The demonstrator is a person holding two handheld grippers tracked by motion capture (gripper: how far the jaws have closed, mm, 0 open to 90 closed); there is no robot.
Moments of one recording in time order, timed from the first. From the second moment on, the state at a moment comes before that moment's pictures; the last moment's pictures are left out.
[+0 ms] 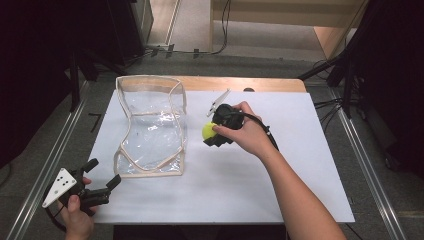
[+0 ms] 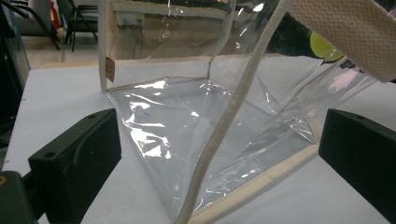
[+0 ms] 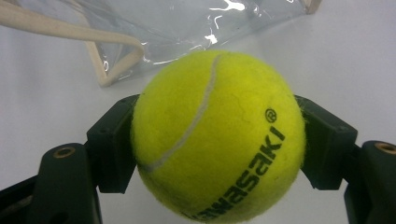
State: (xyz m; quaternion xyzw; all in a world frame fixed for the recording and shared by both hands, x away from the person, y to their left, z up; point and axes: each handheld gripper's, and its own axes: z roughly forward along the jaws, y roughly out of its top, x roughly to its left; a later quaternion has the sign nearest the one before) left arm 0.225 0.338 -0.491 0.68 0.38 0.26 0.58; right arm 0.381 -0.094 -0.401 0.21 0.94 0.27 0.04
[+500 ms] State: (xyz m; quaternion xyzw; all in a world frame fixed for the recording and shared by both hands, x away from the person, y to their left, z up) left arm 0.225 0.338 -0.491 0.68 0.38 0.26 0.58; right arm 0.379 -0.092 -0.384 0.20 0.94 0.28 0.04
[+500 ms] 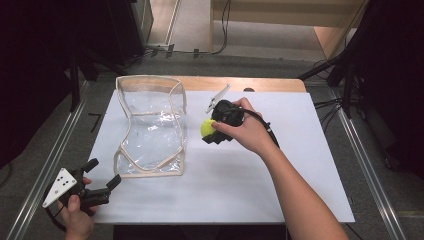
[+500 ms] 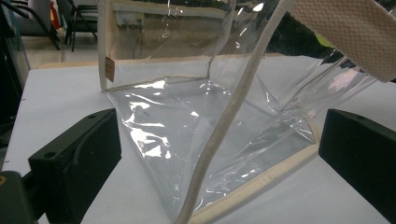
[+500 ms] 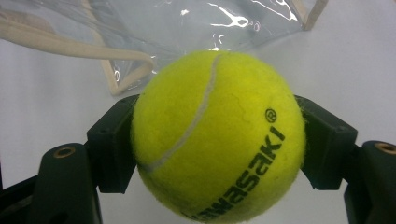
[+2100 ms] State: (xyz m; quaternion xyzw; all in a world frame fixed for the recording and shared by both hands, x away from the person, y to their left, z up) left arm 0.225 0.337 -0.491 0.68 0.38 0.26 0.58; right arm 0.366 -0.067 -0.338 0.16 0.94 0.29 0.04
